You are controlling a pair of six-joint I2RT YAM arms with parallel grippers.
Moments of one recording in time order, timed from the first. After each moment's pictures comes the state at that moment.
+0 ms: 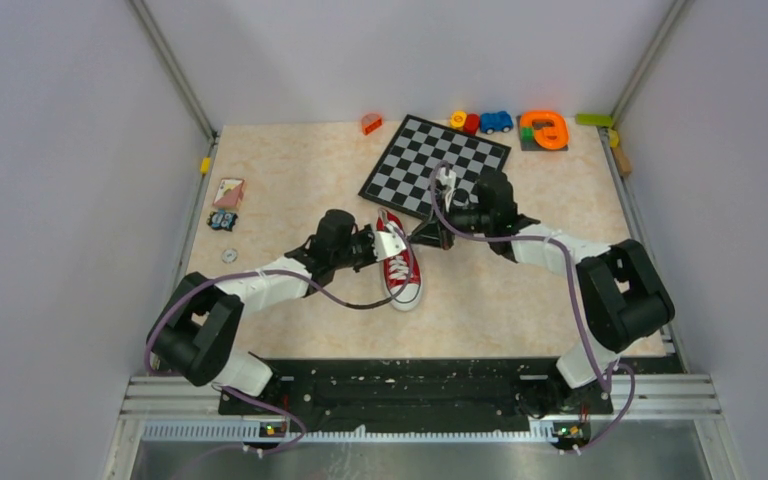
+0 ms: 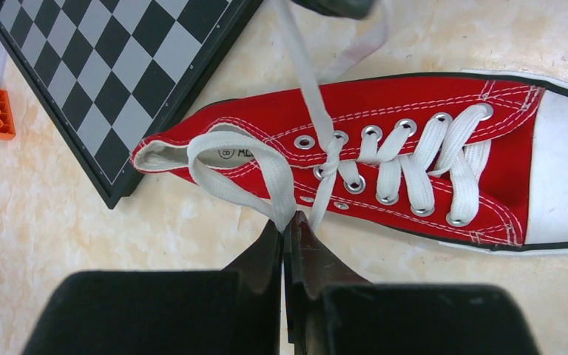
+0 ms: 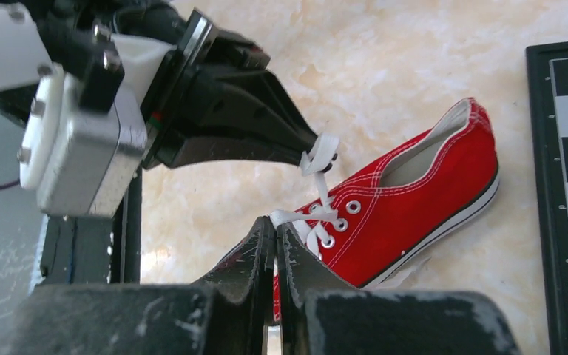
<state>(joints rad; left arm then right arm) -0.57 1.46 0.71 0.19 0.29 0.72 0.45 1.62 0.91 0.28 -0.97 -0.01</state>
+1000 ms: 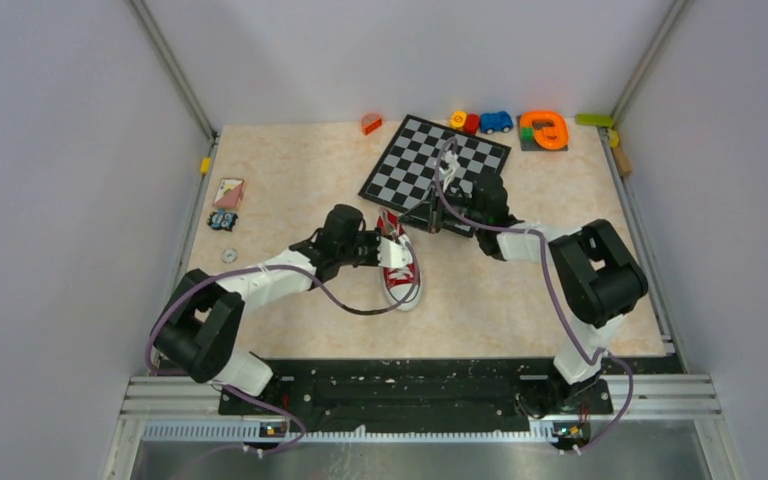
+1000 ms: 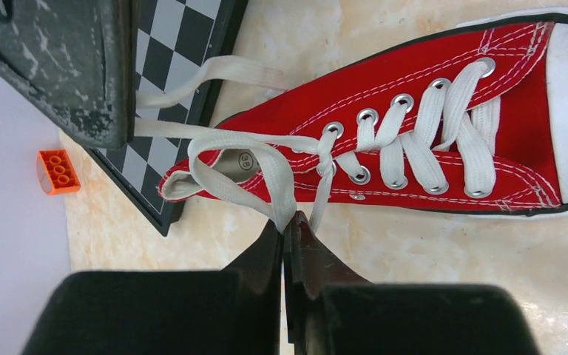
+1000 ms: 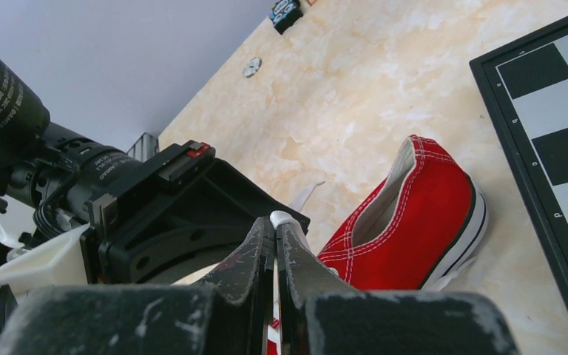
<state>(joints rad) -0.59 1.48 0.78 0.05 0.28 1.01 0.46 1.79 0.92 0.74 -0.80 0.53</state>
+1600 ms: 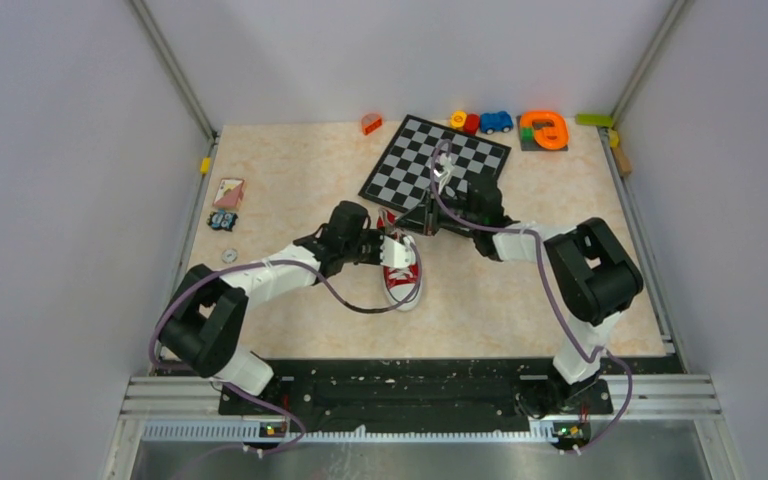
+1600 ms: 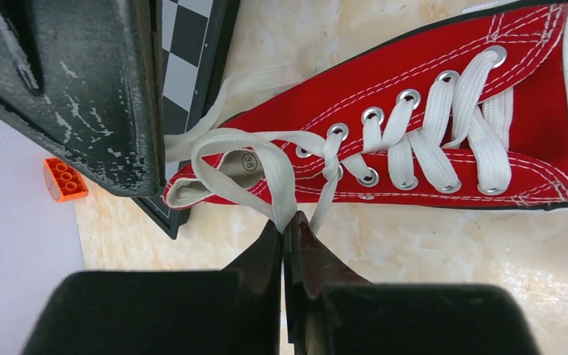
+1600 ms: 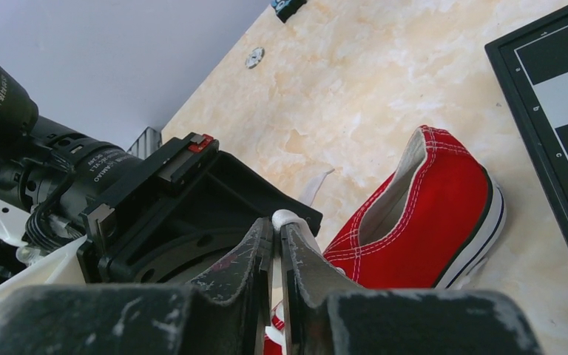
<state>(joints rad) -0.60 1.52 0.84 -0.01 0.25 1.08 0.48 1.81 0.92 0.73 -0.79 0.55</state>
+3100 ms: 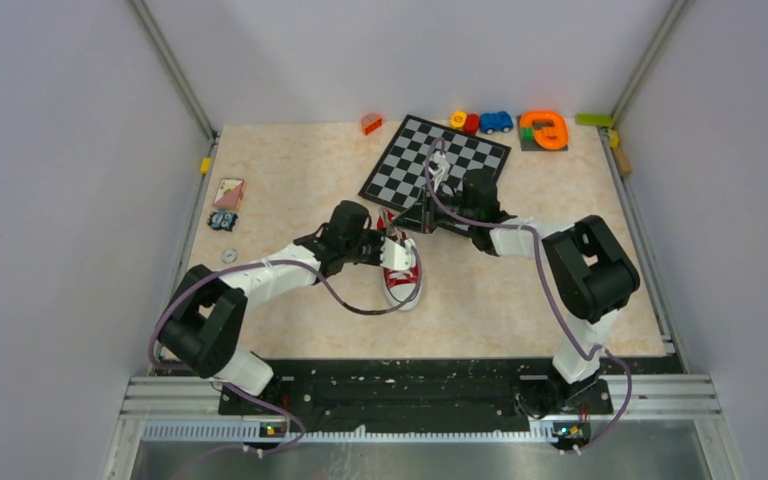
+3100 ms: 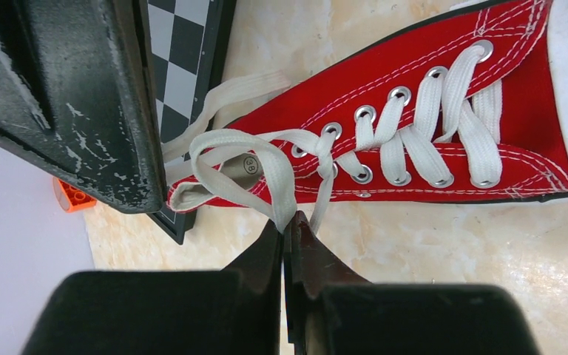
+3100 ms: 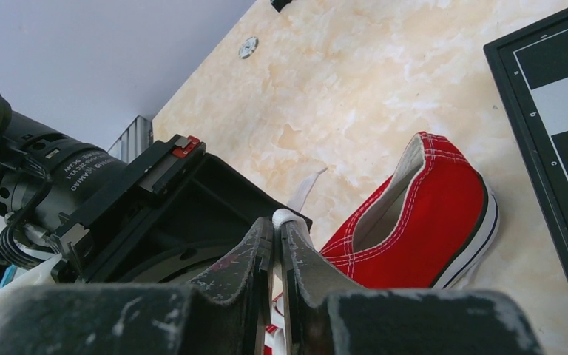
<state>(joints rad) -0.61 1.51 0.85 -0.05 0.26 1.12 0.49 1.83 0.98 0.64 -0.80 0.49</state>
